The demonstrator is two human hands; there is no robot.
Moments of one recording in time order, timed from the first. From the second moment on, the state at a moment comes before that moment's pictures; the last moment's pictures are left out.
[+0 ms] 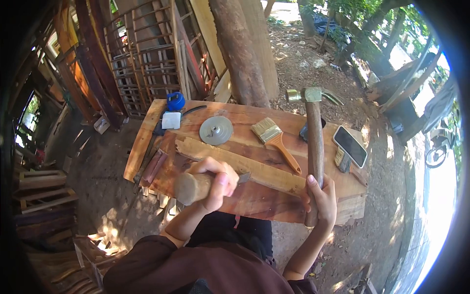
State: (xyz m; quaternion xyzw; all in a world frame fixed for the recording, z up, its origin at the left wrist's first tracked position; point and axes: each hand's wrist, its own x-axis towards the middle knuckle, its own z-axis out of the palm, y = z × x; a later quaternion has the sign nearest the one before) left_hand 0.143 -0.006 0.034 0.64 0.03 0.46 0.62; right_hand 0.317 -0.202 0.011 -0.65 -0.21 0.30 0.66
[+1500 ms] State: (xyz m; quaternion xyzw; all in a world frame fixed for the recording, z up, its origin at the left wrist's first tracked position) left_hand 0.120 0.085 0.095 0.90 -0.28 0.31 -0.08; right_hand 0.303 -0.239 0.047 -0.79 -0.24 0.22 0.52
